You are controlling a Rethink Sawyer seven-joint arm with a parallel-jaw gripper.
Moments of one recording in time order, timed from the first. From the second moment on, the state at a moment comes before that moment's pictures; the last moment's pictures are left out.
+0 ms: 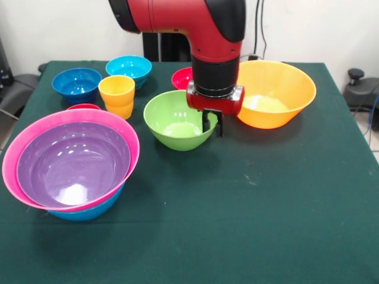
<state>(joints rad) -0.34 -0.46 0.15 1.65 -0.20 0.41 1.98</state>
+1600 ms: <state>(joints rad) -0.22 -0.78 0.13 1.48 -0.04 0.90 1.98</state>
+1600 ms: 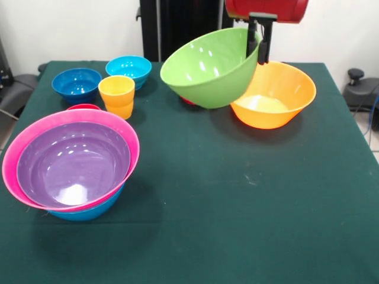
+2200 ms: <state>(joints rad) -0.29 -0.74 0.14 1.29 -0.03 1.01 1.98</state>
